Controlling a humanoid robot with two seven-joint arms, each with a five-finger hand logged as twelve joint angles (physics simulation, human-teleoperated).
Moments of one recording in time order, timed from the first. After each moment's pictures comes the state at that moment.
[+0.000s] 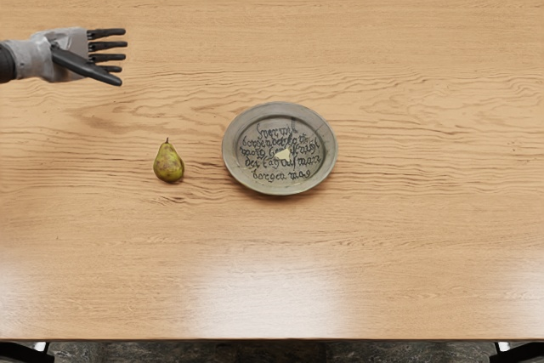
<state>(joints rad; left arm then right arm) -1.20 0.56 -0.13 -0.51 -0.11 -0.61 0.25 -0.07 0.00 -0.06 0.15 0.07 0.16 0.03</state>
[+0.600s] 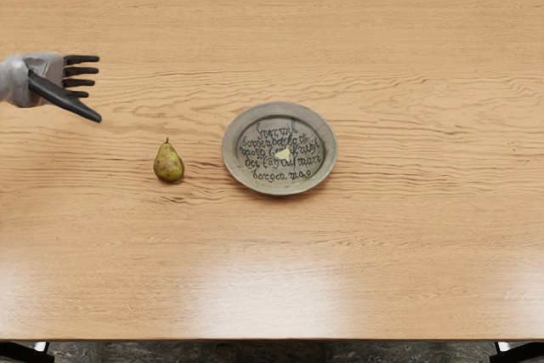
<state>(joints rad) -1.19 0.85 -0.09 -1.09 0.07 -0.21 0.27 -0.06 0.00 -0.06 0.16 0.07 0.16 0.03</state>
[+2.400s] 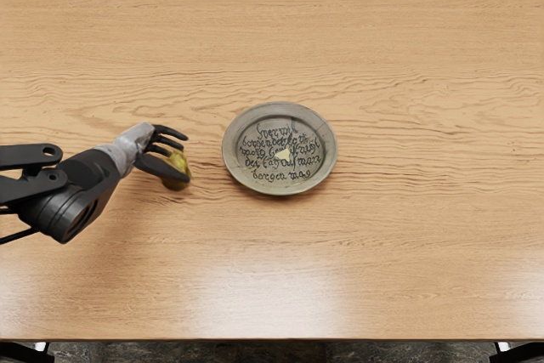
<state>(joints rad) -1.12 0.65 0.10 -1.58 0.32 0.61 0.27 -0.06 0.00 -0.06 0.16 0.07 0.16 0.03</state>
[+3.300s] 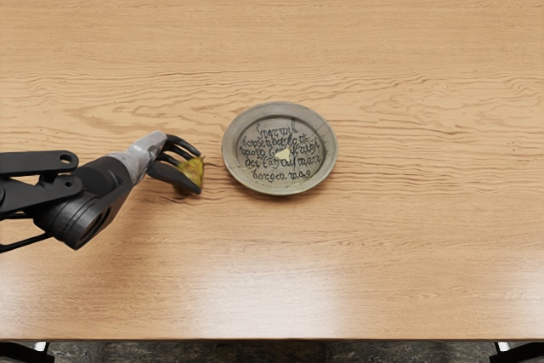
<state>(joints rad) -1.12 0.60 0.12 -1.56 0.32 0.61 0.27 -0.06 0.00 -0.06 0.16 0.07 0.16 0.03</state>
